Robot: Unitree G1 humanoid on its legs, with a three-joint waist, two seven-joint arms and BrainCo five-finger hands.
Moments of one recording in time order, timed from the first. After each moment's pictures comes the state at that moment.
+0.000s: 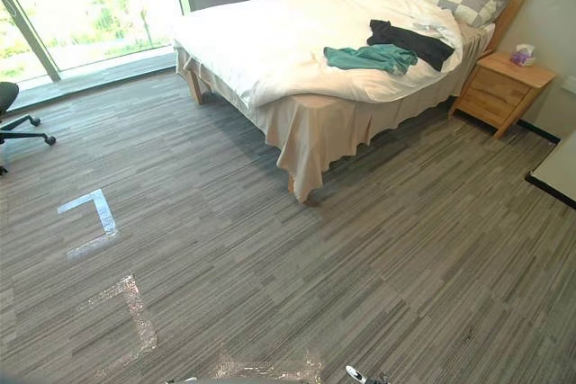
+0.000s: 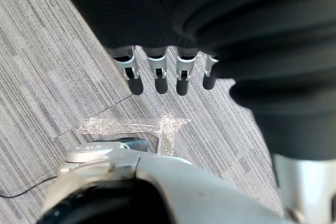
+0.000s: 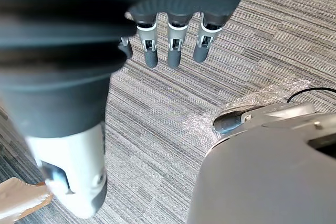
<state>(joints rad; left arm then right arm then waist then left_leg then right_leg) 0.19 0.14 0.06 1.06 -0.05 0.06 -0.09 0.15 -0.06 -0.32 1.12 0.12 -0.05 0.00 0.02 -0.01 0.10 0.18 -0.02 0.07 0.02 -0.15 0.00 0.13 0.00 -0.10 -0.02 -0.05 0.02</state>
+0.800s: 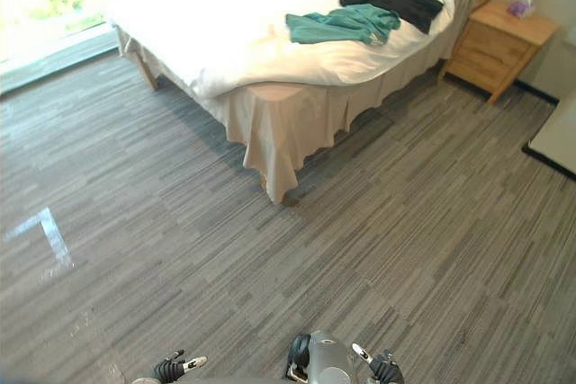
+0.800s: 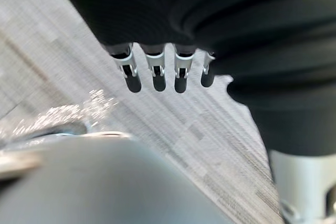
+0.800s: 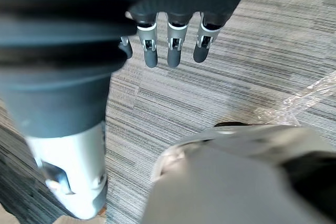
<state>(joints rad) 0.15 0.08 0.10 1.02 0.07 -0.01 -0.02 0.12 -0.09 -0.33 1.06 0.11 -0.12 0.04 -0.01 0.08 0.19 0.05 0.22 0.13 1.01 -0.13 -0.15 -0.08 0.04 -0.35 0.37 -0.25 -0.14</state>
